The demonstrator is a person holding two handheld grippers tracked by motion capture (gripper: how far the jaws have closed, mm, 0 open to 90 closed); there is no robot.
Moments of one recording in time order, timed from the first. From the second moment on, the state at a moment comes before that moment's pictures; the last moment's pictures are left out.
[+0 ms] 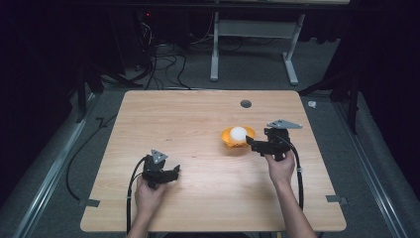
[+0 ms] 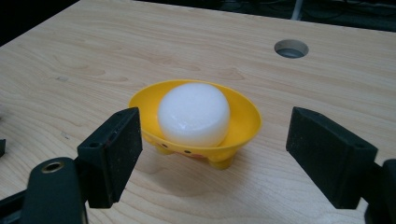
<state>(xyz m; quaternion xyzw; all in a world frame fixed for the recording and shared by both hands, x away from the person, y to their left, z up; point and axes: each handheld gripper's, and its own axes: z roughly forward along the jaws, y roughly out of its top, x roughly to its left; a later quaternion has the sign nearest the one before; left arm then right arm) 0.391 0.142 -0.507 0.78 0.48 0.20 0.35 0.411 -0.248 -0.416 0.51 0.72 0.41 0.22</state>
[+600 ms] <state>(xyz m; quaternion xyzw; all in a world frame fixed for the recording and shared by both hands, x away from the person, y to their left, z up) 0.391 0.142 -0.507 0.78 0.48 0.20 0.35 0.393 -0.268 -0.423 0.53 0.71 0.41 0.21</state>
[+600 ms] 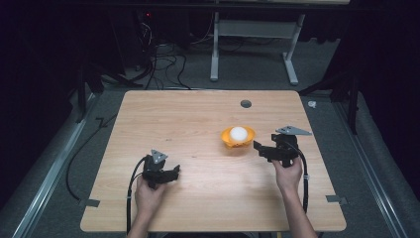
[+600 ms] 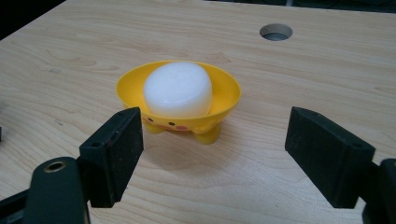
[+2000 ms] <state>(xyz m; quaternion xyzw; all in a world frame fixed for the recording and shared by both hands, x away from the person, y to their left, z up) 0.391 0.142 -0.507 0.78 0.48 0.20 0.35 0.366 -0.293 -0.459 0.57 0.69 0.40 0.19</state>
